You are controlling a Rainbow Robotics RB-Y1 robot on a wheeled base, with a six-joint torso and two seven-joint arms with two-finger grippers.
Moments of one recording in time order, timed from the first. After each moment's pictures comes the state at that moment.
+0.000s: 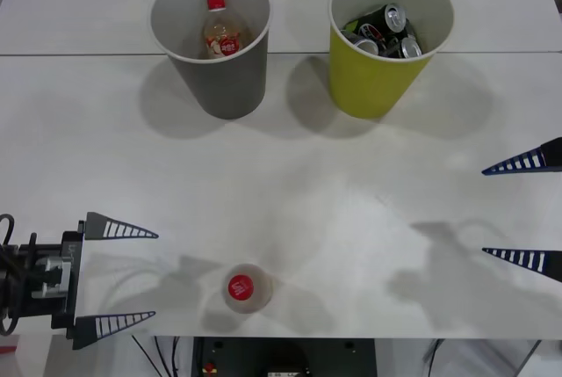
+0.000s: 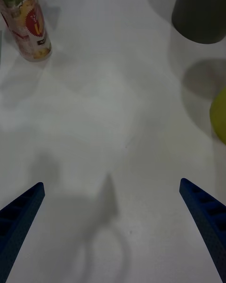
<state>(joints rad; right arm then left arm) 0.26 -1.13 -0.26 -2.01 1.31 -1.13 -0.09 0.19 0.95 -0.10 -1.67 -1.03 -1.18 -0.50</state>
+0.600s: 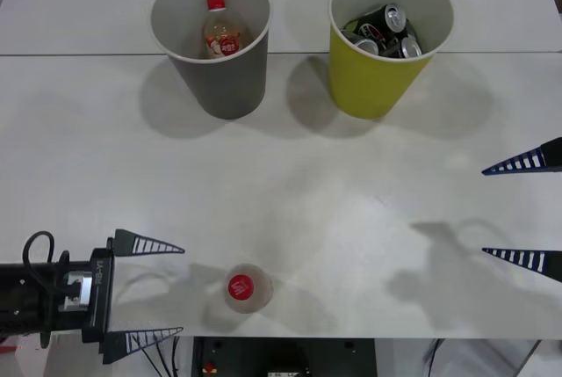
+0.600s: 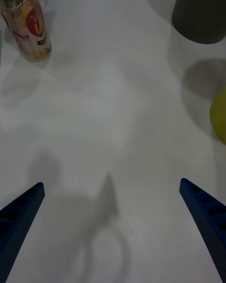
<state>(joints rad) 0.26 -1.13 -0.26 -2.01 1.31 -1.13 -0.09 0.12 0.75 -0.13 -1.48 -1.02 -1.35 -0.58</state>
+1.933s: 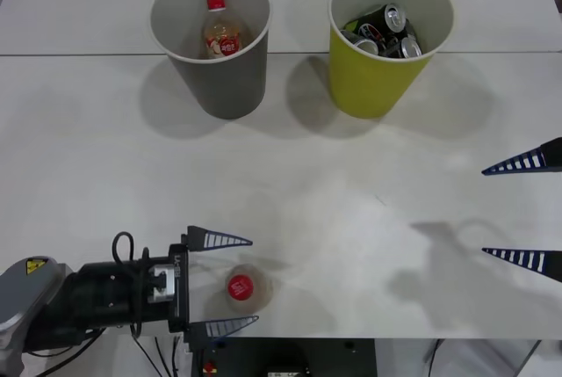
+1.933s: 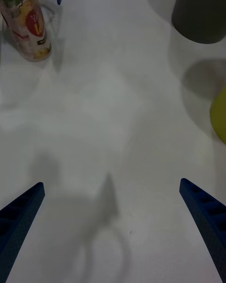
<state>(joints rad) 0.26 -1.13 -0.26 -2.01 1.31 -1.13 -0.09 0.03 0.48 -0.20 -1.42 -1.13 -1.30 -0.58</state>
